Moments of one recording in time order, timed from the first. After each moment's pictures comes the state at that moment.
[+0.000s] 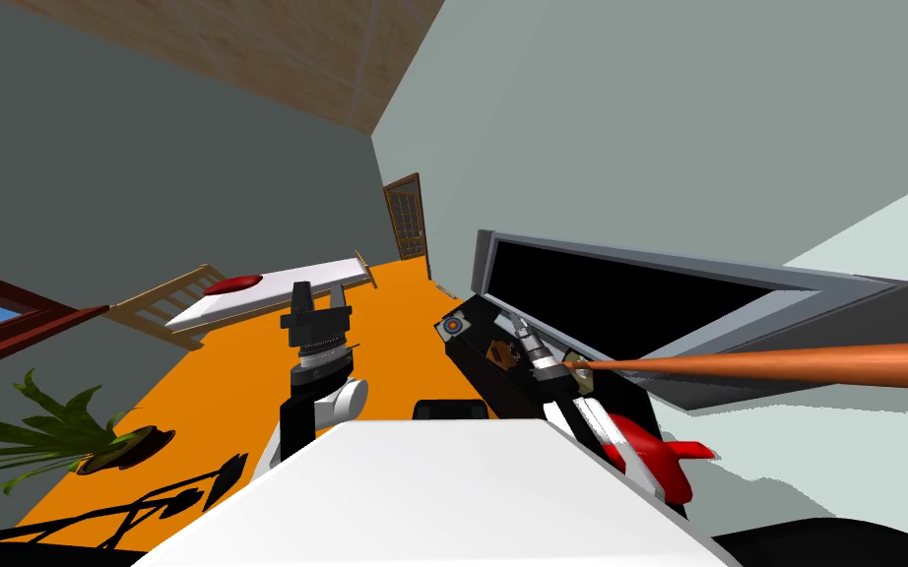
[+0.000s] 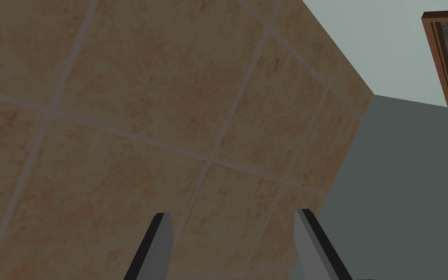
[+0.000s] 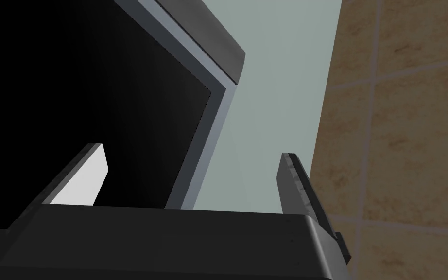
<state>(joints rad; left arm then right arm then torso) 0.50 -0.03 0.06 -2.33 0.04 -0.62 0.04 0.56 -0.29 -0.02 -2.12 0.49 -0.30 -0.01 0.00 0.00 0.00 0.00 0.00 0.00</state>
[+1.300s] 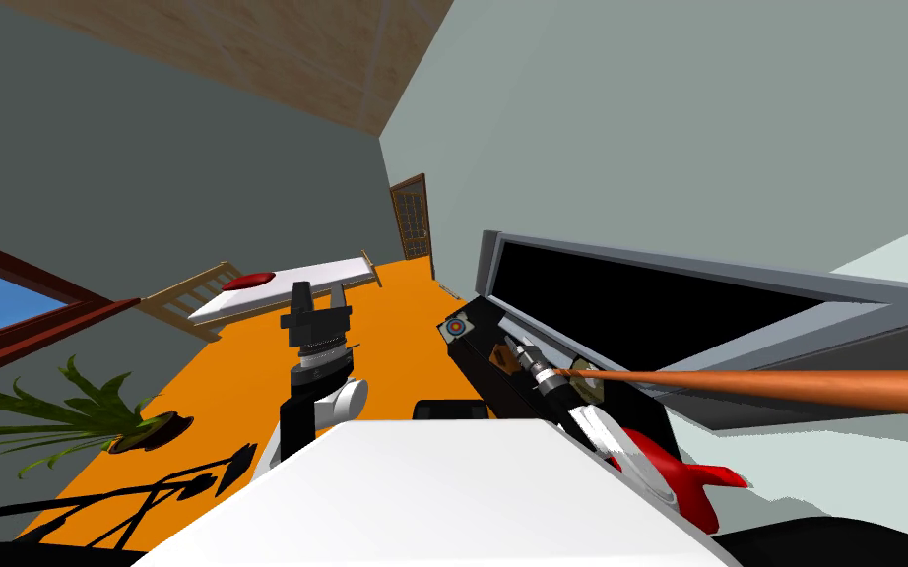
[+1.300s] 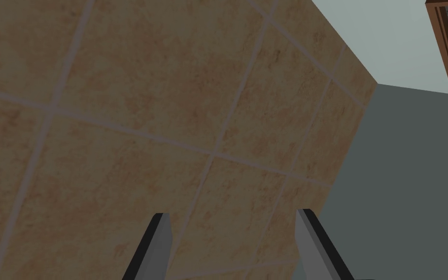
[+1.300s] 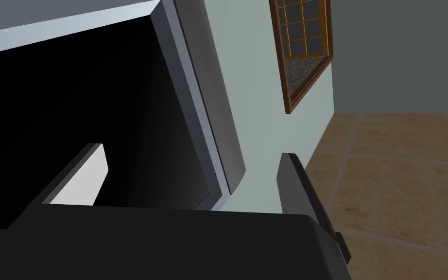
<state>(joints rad) 0.50 -0.03 0.06 -2.33 0.04 -0.62 0.04 0.58 -0.40 -0.01 -1.95 0.84 -0.25 0.05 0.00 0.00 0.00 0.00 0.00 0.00</state>
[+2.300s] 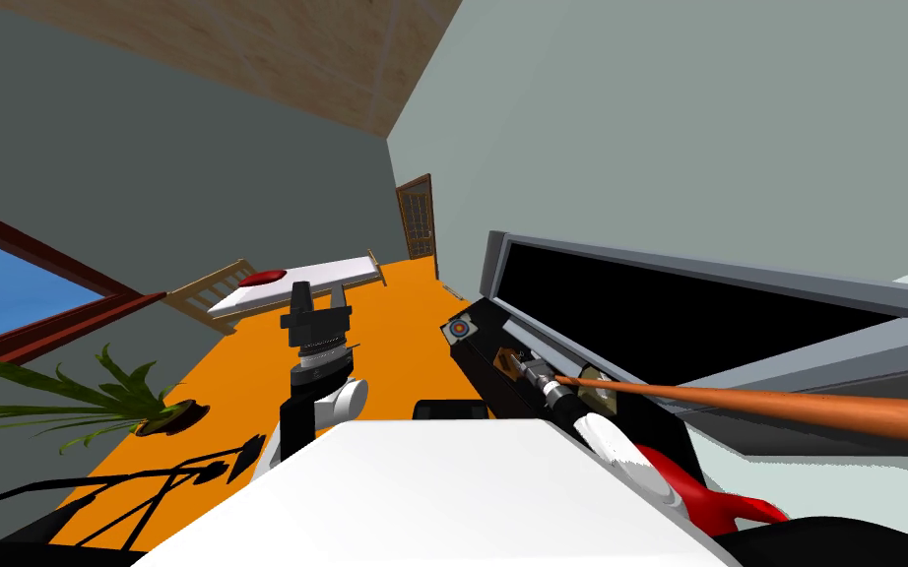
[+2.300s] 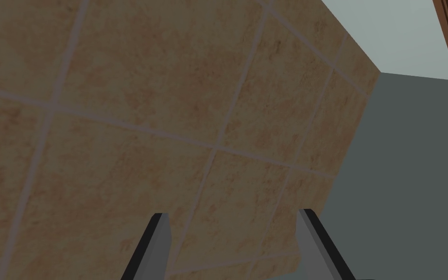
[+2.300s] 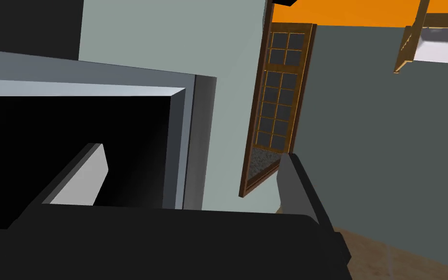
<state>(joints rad) 0.50 -0.03 0.06 -2.33 0.04 -0.62 0.04 0.59 -0.47 0.00 -1.79 1.14 -0.22 0.10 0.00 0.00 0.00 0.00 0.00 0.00</state>
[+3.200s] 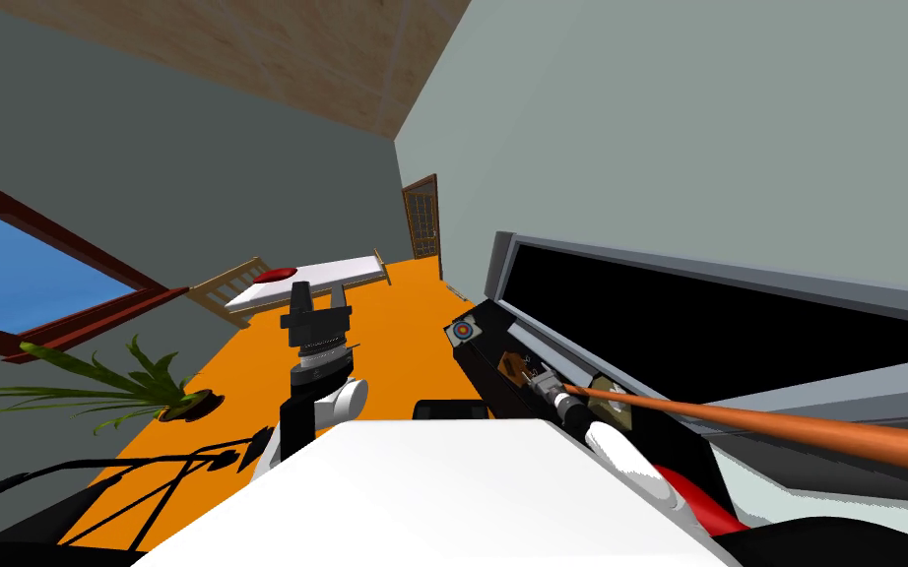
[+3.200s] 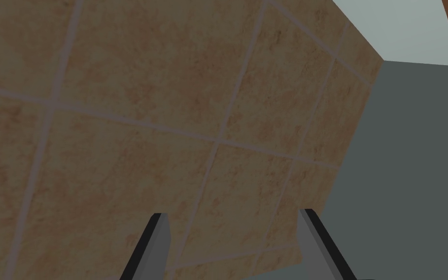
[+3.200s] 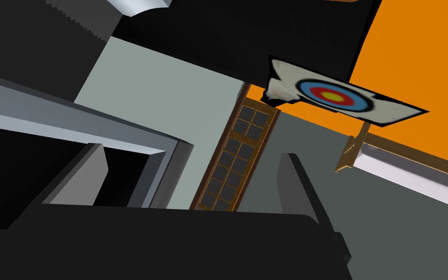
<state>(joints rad) 0.50 -0.03 0.06 -2.33 0.04 -0.62 0.04 0.58 -0.53 0.00 -1.64 1.39 -0.19 0.14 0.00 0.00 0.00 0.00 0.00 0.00</state>
